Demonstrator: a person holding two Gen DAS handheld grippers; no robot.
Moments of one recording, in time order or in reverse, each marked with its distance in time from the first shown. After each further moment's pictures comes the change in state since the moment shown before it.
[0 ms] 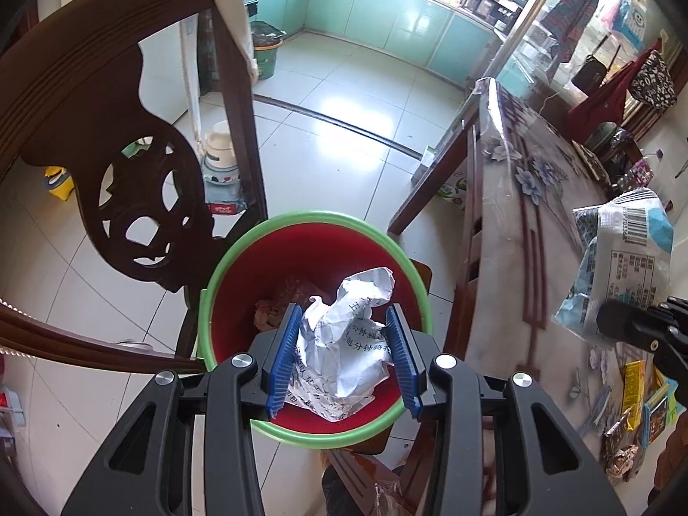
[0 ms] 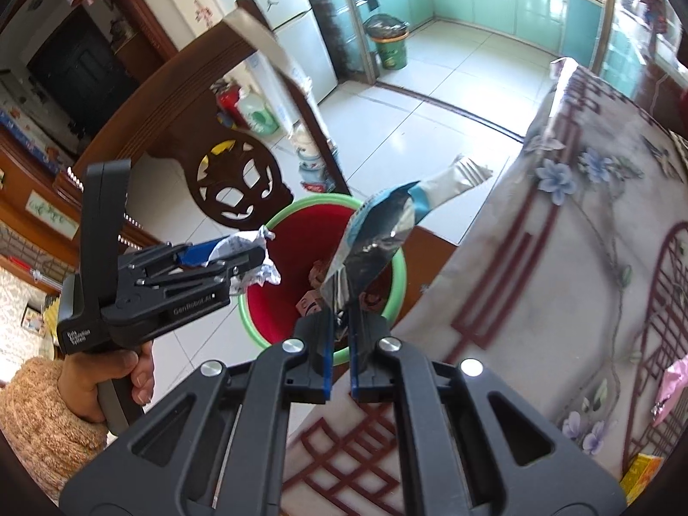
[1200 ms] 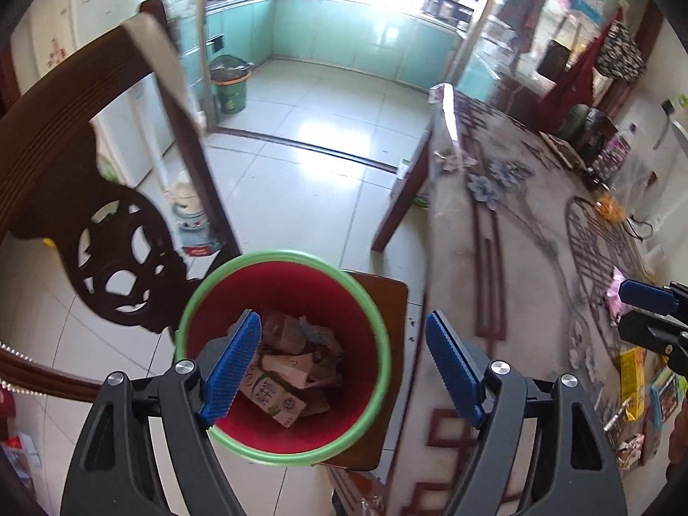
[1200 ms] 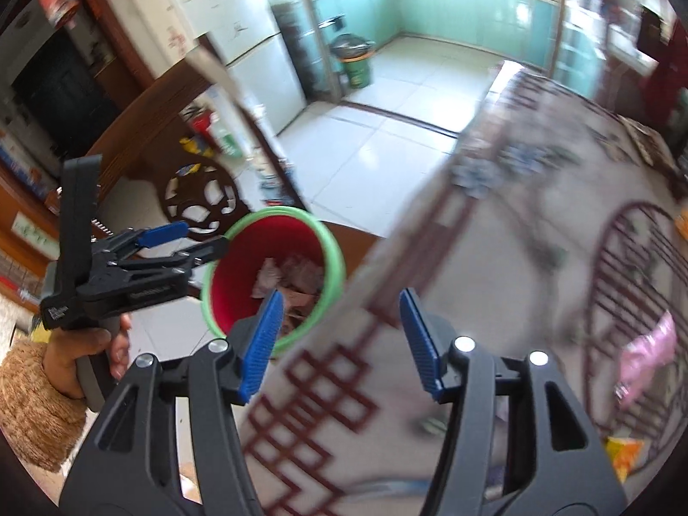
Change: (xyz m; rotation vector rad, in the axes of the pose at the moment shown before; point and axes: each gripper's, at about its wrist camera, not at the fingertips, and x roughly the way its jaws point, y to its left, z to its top) left arm -0.021 -0.068 0.010 0.146 -0.079 -0.031; right arm -0.066 -0.068 -0.035 0.083 -0.090 -0.099
